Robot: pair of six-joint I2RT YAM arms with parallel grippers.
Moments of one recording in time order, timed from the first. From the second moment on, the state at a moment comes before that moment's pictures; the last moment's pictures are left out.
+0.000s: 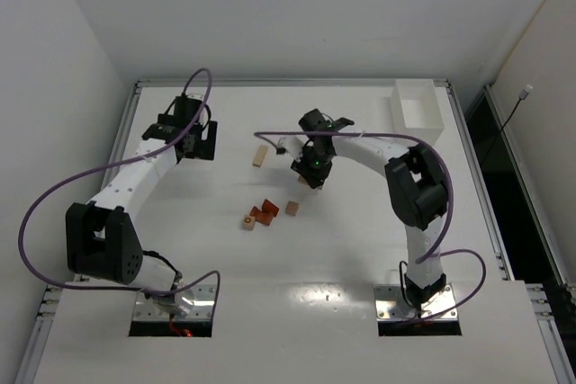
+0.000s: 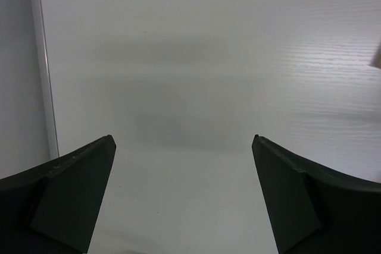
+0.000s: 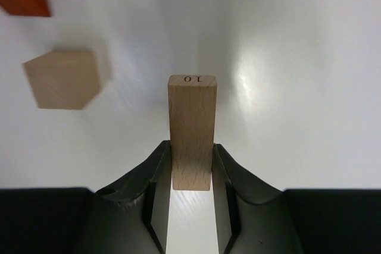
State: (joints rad) left arm -0.16 1.46 1.19 -0.61 -0.35 -0.02; right arm 0.58 2.04 1.46 -0.73 -0.23 -0.63
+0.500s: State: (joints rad) left arm -0.23 1.45 1.17 -0.63 -0.44 -0.11; right arm 0.55 2.05 1.72 -0.69 0.07 0.18
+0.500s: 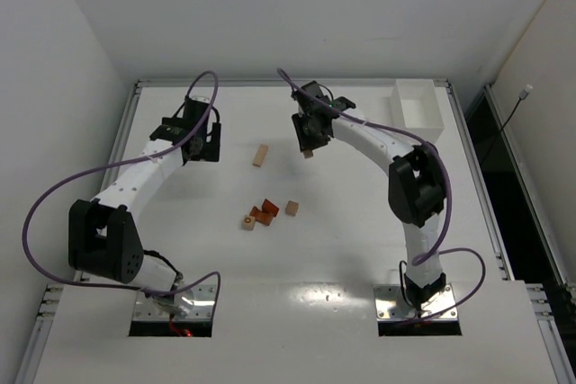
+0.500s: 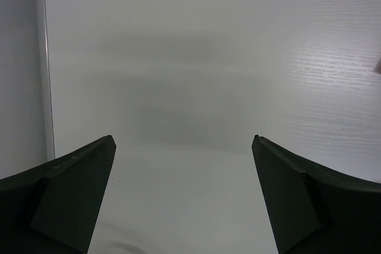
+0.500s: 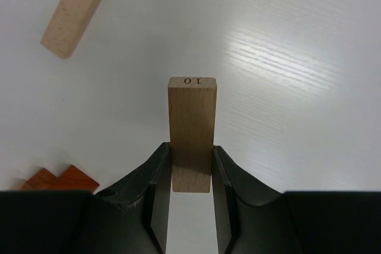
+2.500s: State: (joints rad) left arm -0.36 1.57 1.17 -0.59 -0.34 -0.14; right arm 0.37 1.86 1.73 -0.62 -0.09 0.12
